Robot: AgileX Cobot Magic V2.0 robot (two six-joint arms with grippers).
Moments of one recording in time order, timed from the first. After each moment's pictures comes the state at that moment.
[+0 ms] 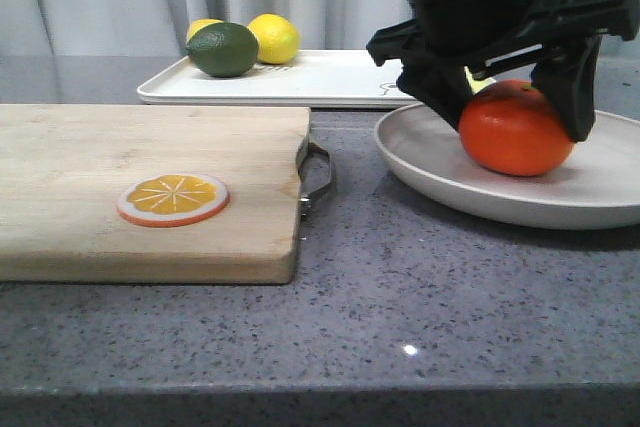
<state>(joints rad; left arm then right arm) -0.86 2.09 -1.86 -0.26 0.80 -0.02 0.02 0.48 -0.42 -0.03 0.36 0.07</state>
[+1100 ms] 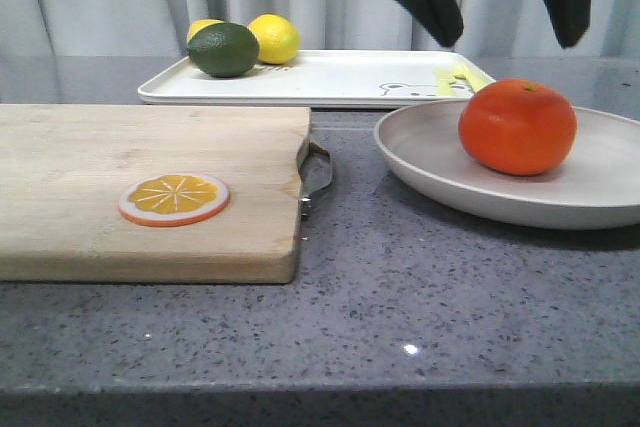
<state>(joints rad) -0.85 2.00 -2.00 -0.14 0.99 -0.02 0.02 0.48 -0.42 -0.03 0.36 0.07</state>
